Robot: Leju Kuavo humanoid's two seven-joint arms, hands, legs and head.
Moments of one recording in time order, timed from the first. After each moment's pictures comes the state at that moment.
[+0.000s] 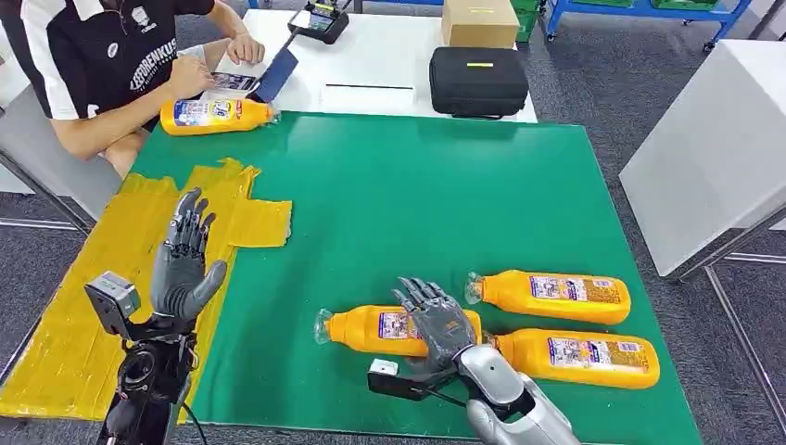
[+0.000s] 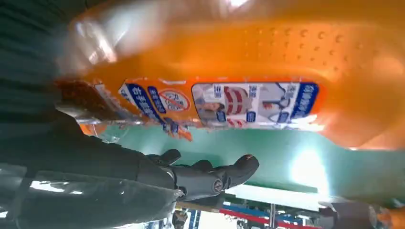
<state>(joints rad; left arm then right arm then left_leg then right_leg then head) -0.17 -0.12 0.07 -1.18 -0.06 -0.33 -0.70 -0.18 -0.09 0.48 -1.04 1.26 -0.04 -0.08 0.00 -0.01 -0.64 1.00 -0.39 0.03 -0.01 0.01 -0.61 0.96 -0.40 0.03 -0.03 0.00</state>
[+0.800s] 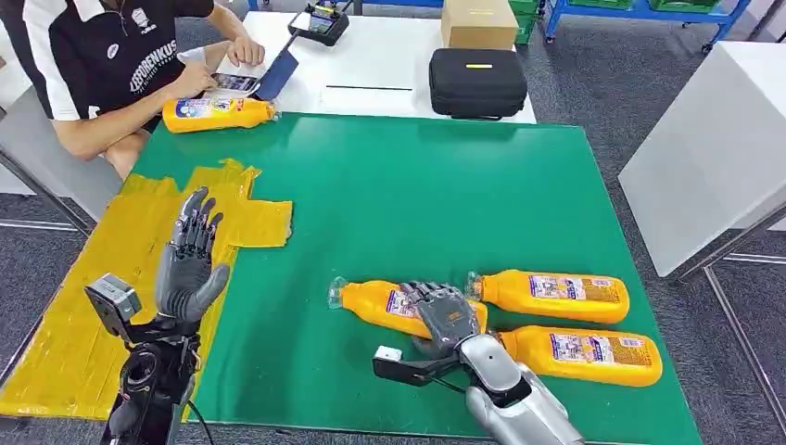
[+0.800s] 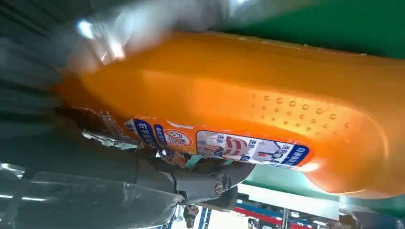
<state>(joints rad) -0.17 -0.14 0.07 -1.19 -0.06 -0.38 -0.70 -0.25 -0.07 0.45 -0.89 1.30 -0.05 -0.06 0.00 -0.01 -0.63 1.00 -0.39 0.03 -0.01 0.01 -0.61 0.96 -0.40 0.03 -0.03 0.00</state>
